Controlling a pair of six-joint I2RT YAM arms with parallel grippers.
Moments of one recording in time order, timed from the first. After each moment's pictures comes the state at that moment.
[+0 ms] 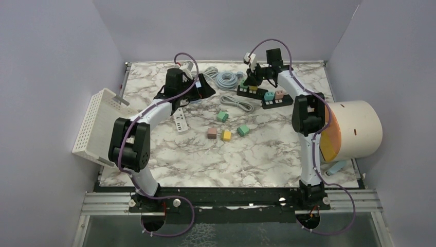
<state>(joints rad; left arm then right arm) -0.25 1.72 1.15 0.10 0.45 -0.51 0.20 2.38 2.05 -0.45 -0.70 -0.72</state>
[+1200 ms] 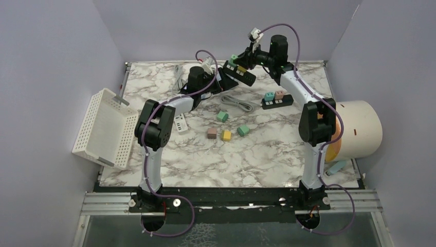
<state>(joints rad) -0.38 2.11 1.44 0.47 0.52 -0.79 0.26 2.11 1.86 0.08 -0.75 -0.18</state>
